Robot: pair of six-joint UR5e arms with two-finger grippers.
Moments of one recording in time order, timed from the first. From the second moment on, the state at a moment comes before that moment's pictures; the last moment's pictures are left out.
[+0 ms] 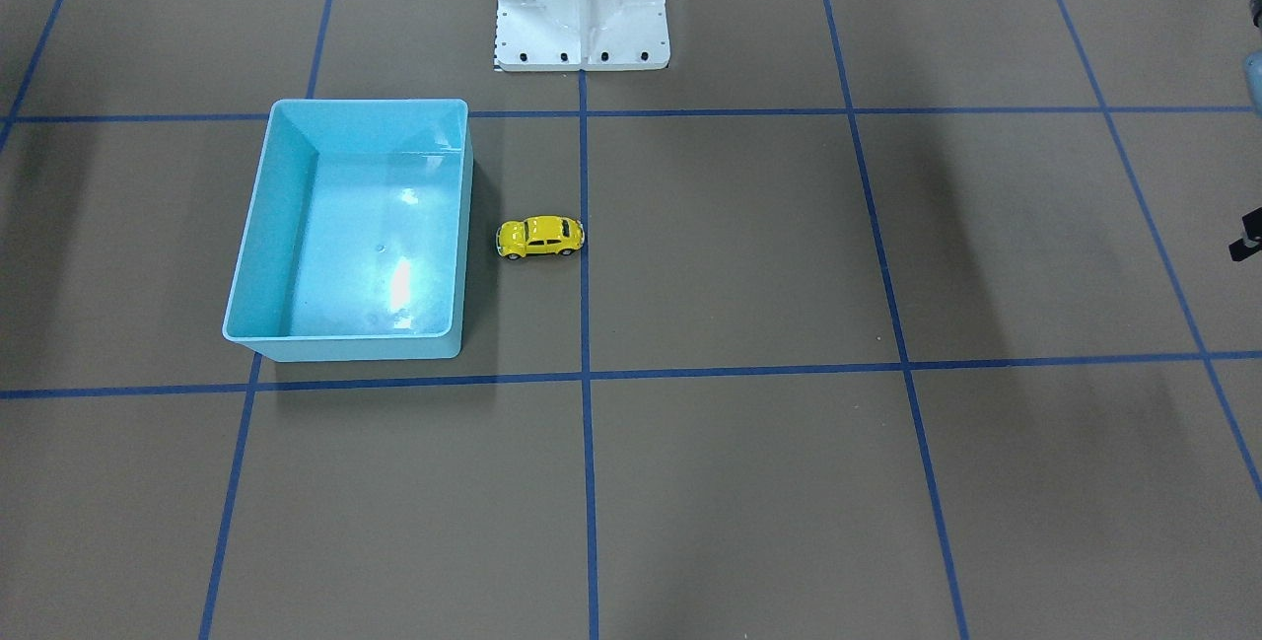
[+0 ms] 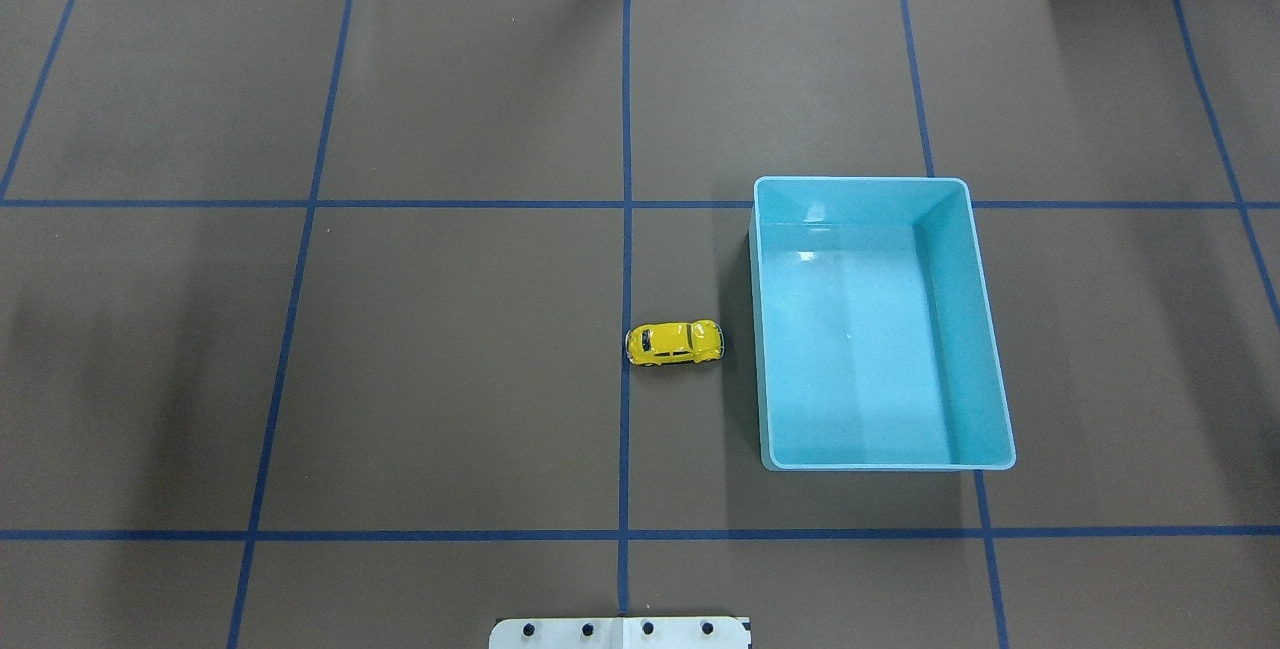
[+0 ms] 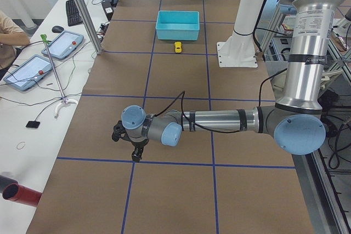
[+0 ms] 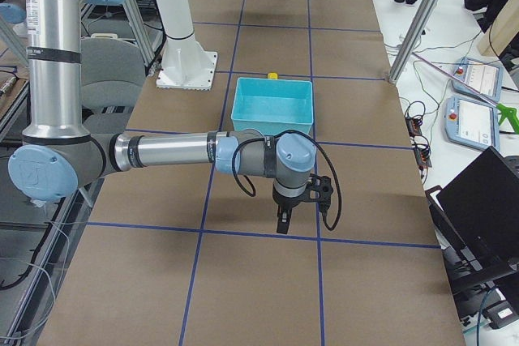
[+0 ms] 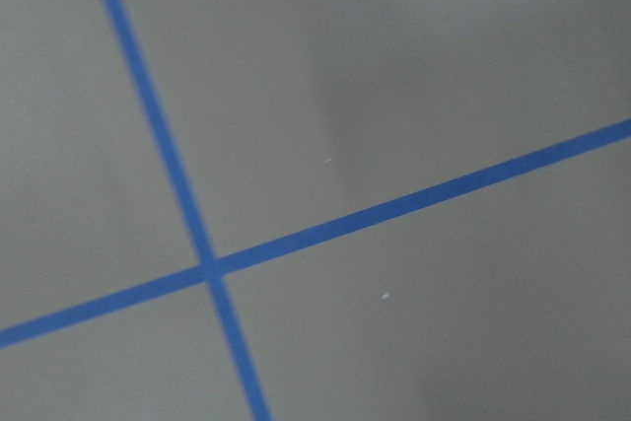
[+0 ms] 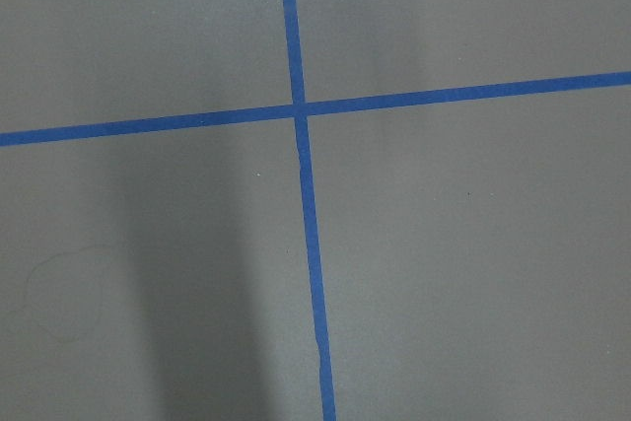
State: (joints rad) left arm -1.47 -1.62 -1.42 -1.88 -2.42 -0.07; right arm 1.59 -1.62 1.75 -1.71 2.33 0.07
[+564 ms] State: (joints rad) left arm -1.62 -1.55 -1.57 -1.57 -2.50 -0.07; right arm 1.56 -1.47 1.83 -1.94 2.34 0.07
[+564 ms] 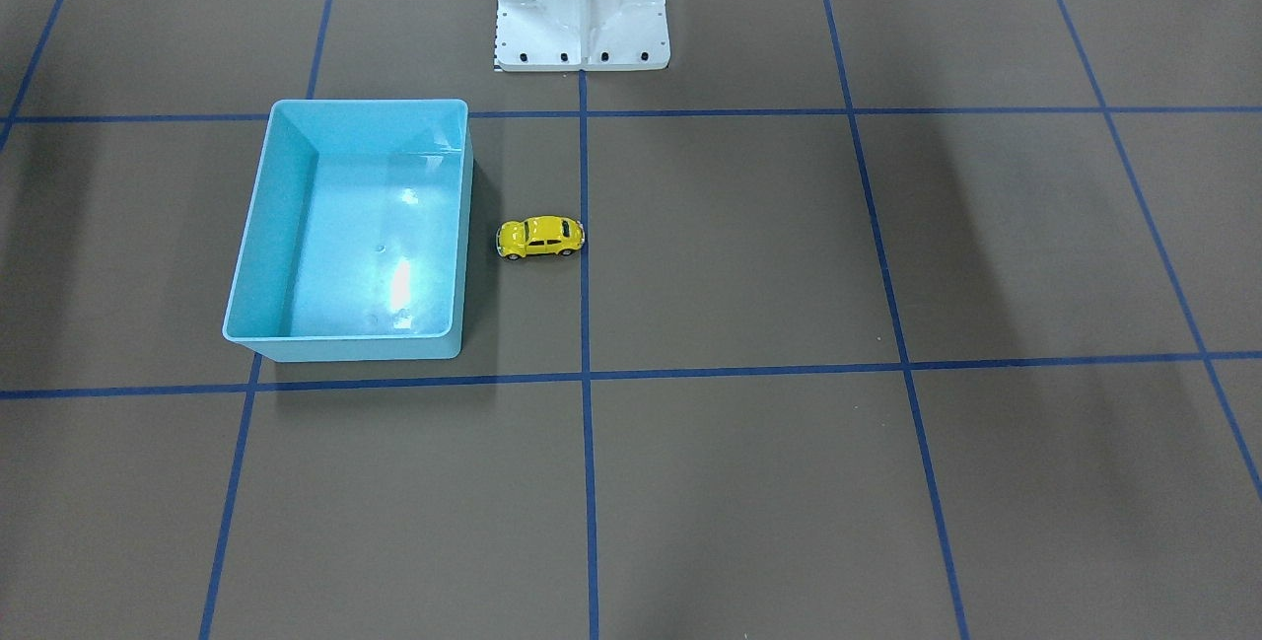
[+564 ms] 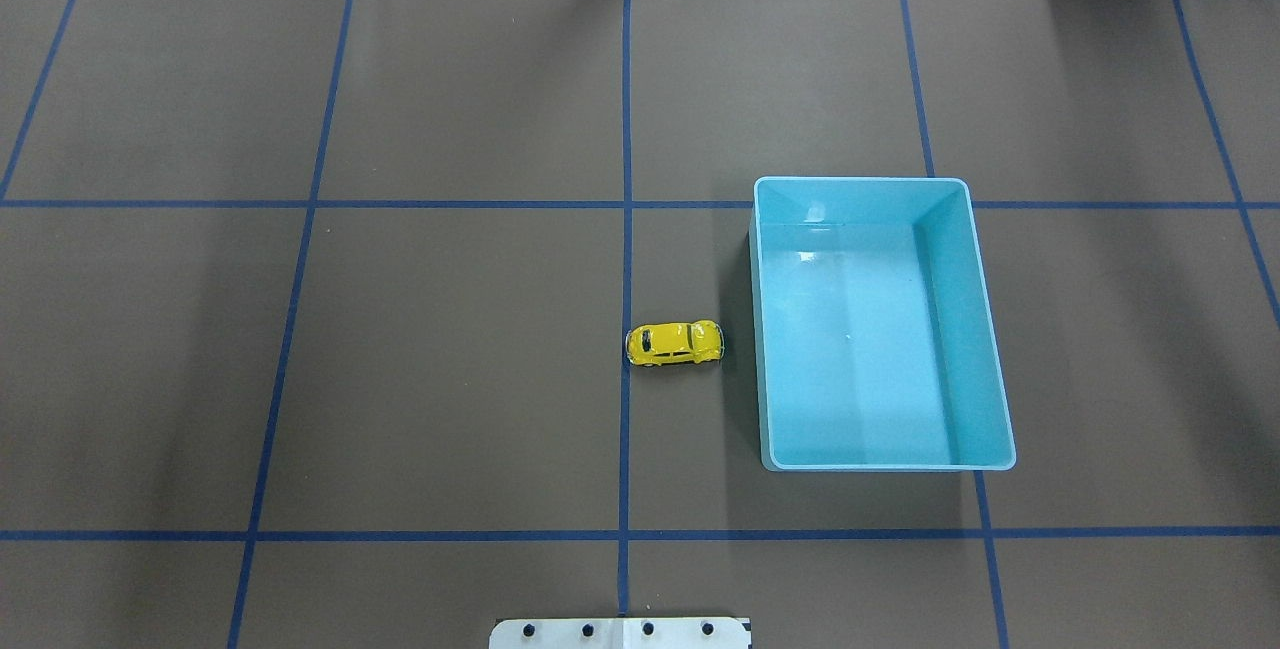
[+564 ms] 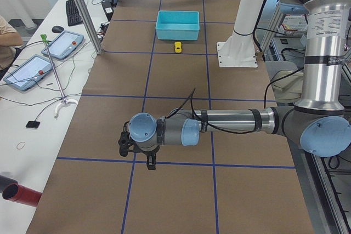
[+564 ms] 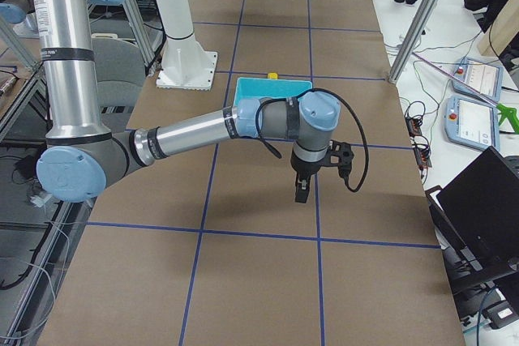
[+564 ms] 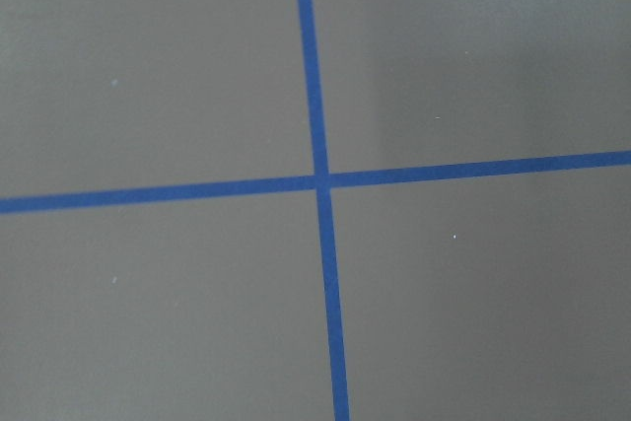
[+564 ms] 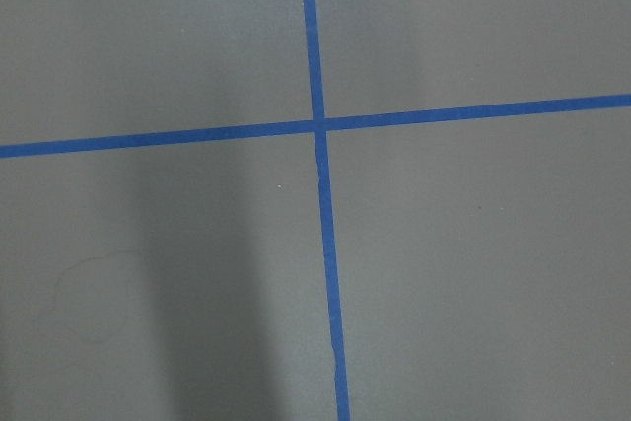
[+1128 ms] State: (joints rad) left arm -1.64 -1.56 -1.59 -1.53 -2.35 -0.06; right arm 1.25 -1.24 2.01 -2.00 2.28 0.07
